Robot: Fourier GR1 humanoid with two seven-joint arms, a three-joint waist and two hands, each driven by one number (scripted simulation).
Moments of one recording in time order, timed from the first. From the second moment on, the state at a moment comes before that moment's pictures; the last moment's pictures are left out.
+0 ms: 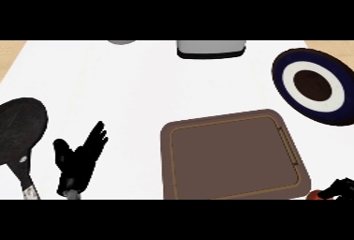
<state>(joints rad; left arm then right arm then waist) 0.07 0.12 -0.07 -1.45 0.12 0.07 0.20 0.43 -0.37 -0.16 -1.87 0.39 0.10 -0.78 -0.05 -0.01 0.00</state>
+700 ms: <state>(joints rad) 0.02 0.11 -0.08 -1.44 0.11 0.05 0.22 0.17 -0.47 -0.49 -1.47 -0.11 0.30 -0.67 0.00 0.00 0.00</state>
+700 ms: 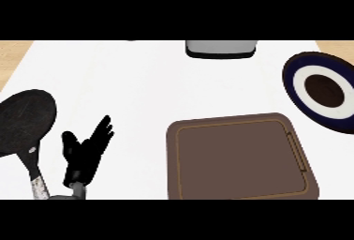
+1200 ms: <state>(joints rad) 0.00 0.09 -0.10 -1.42 0.09 0.06 0.21 -0.28 -0.59 -0.54 -0.88 -0.01 0.15 -0.77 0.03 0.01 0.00</state>
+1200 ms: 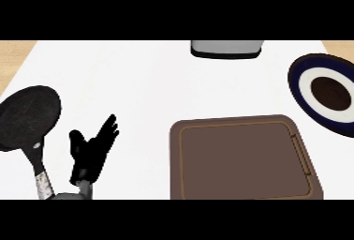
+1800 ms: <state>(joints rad) -0.03 0.09 -0.10 -1.42 0.09 0.03 0.23 -0.63 -0.72 -0.53 -0.38 0.09 0.08 -0.87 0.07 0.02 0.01</state>
